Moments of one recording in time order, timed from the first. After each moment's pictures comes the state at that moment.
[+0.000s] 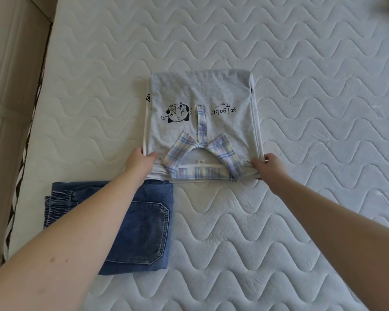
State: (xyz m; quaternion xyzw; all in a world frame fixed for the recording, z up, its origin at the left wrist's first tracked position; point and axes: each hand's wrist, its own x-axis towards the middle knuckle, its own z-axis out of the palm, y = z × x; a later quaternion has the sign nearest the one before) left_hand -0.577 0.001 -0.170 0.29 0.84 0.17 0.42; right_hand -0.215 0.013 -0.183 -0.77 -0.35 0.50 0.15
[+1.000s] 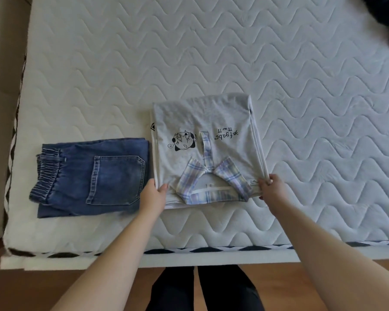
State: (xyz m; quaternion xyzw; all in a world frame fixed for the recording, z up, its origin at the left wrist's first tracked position) left_hand -0.442 -0.221 -0.136 0.37 0.83 0.08 0.40; right_hand -0.109 -0.191 -0.153 -0.83 -0.29 0.46 0.14
